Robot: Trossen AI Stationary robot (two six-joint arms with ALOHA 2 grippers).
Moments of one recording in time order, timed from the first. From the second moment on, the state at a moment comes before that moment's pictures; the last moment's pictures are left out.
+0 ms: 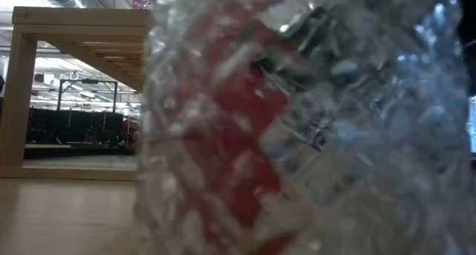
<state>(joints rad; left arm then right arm) 0.12 0.75 1.09 -0.20 -0.46 -0.54 0.62 2.00 1.05 0.53 0.04 0.31</state>
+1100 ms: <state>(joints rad) 0.12 0.75 1.09 -0.20 -0.46 -0.54 0.63 2.05 1.13 0.42 0.25 0.33</state>
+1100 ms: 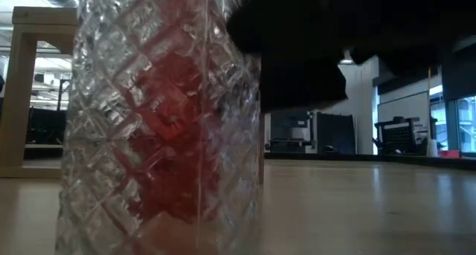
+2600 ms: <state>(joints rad) 0.12 0.75 1.09 -0.20 -0.46 -0.54 0.49 1.91 1.35 0.15 -0.07 -0.03</state>
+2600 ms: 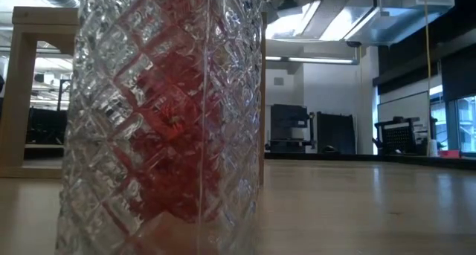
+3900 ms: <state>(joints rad) 0.12 0.75 1.09 -0.20 -0.45 -0.54 0.50 2.06 1.43 0.11 -0.17 0.00</state>
